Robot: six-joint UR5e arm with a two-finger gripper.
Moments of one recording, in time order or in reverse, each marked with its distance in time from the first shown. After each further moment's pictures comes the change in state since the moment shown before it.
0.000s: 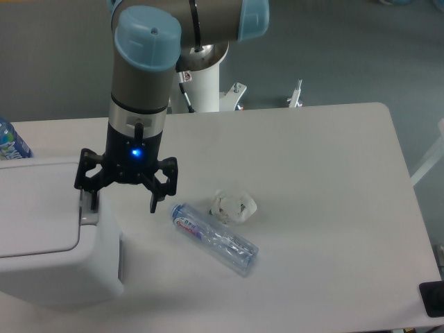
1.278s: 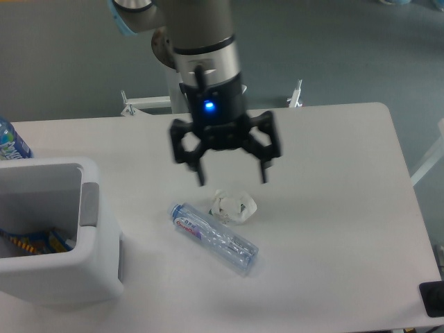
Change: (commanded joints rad) arm 0.219 0.063 0.123 -0.110 0.433 0.746
